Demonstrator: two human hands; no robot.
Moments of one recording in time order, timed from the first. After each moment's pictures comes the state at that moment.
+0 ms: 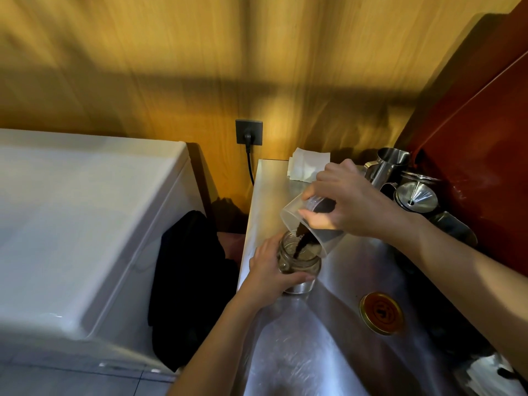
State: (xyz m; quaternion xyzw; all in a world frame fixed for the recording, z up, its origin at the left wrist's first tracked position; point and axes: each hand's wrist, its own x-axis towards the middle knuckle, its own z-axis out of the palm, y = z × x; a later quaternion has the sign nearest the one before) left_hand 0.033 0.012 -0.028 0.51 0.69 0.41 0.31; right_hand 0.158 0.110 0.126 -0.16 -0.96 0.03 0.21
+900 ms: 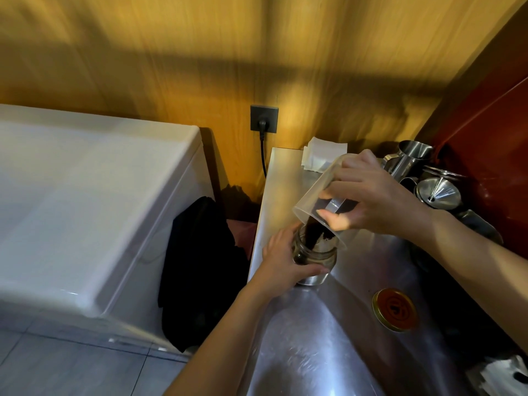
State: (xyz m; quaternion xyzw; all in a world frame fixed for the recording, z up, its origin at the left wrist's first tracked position) left_hand 0.030 0.011 -0.026 0.52 0.67 0.41 0.33; right_hand 0.156 0.115 0.118 -0.06 -0.97 -0.02 0.22
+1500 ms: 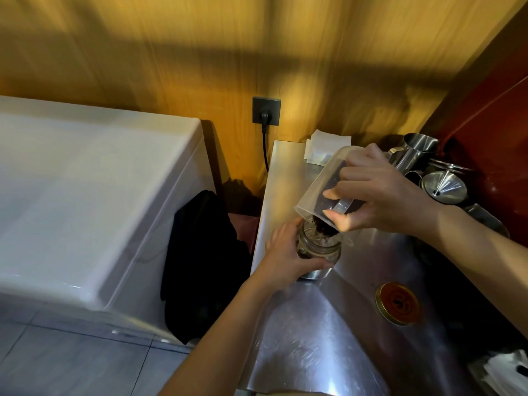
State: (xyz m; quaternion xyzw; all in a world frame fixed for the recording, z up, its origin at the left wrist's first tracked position) left_hand 0.029 0.011 -0.025 0.52 0.67 0.40 0.34; right_hand 0.156 0.116 0.115 -0.03 -0.97 -0.05 0.24
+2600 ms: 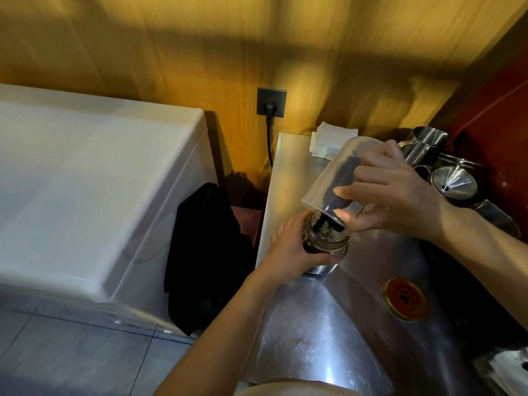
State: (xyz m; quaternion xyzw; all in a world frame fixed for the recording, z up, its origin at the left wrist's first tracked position) left_hand 0.027 0.012 -0.023 0.53 0.67 0.40 0.34; right_hand 0.155 0.113 0.108 0.02 -0.95 -0.07 0.29
